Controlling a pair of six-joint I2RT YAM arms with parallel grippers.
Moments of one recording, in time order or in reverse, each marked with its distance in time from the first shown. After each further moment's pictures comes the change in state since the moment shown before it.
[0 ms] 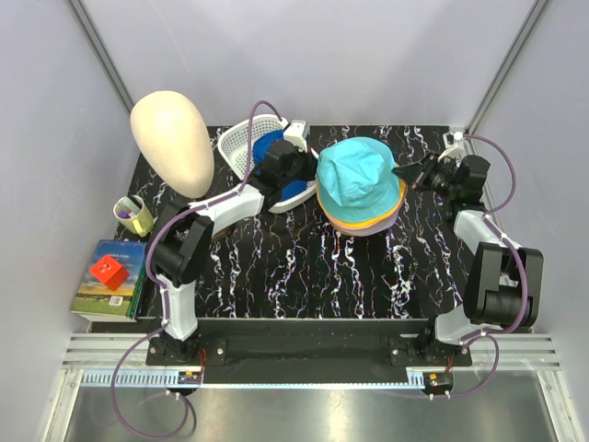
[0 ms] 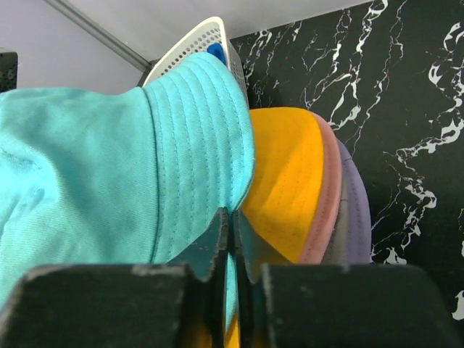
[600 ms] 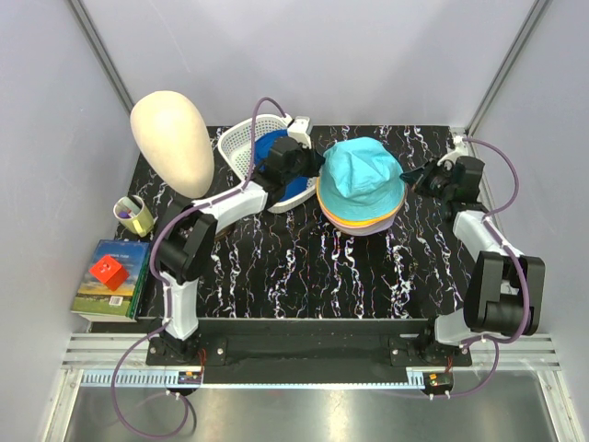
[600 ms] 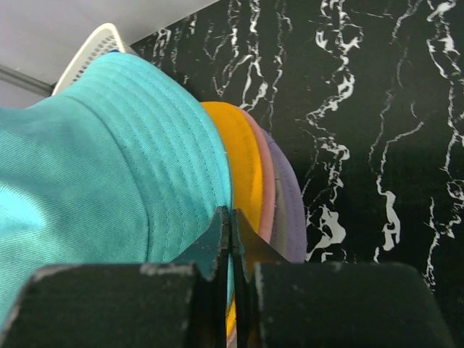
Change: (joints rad) left arm -0.006 0.035 0.059 -0.003 0.001 -0.001; right arm 0.023 -0.051 0.013 -0.251 0.314 -0.077
